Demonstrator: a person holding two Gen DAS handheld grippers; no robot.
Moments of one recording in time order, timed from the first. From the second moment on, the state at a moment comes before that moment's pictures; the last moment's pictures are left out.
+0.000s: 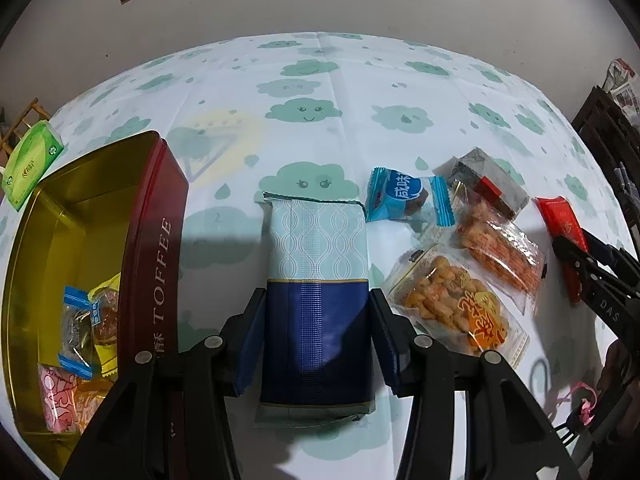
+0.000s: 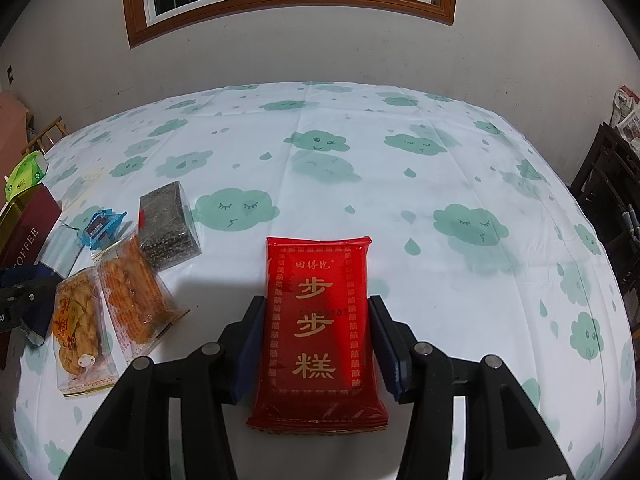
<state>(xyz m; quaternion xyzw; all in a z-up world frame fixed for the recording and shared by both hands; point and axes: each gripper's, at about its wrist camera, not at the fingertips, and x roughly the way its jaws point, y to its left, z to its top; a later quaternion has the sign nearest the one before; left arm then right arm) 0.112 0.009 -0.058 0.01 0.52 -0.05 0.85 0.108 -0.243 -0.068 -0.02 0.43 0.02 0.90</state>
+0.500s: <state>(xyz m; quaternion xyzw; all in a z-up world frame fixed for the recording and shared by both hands) 0.097 0.020 -0.013 0.01 0.49 -0.05 0.87 0.108 -0.244 -0.068 -0.02 0.43 0.02 0.90</state>
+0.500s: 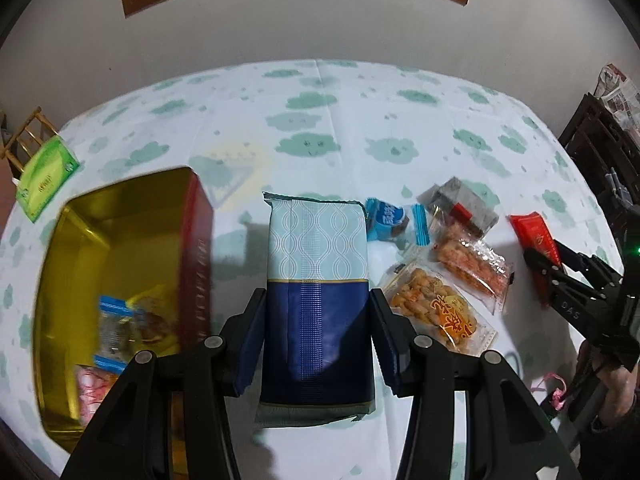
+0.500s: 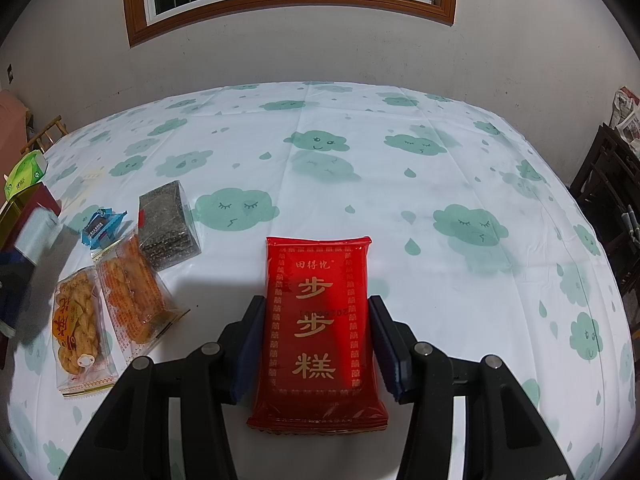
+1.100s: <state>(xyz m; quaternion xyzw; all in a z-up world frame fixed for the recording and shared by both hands) 0.074 0.136 0.005 -0.01 0.50 0.04 0.86 0.109 -0.243 -0.068 -0.02 0.43 0.02 0.90</state>
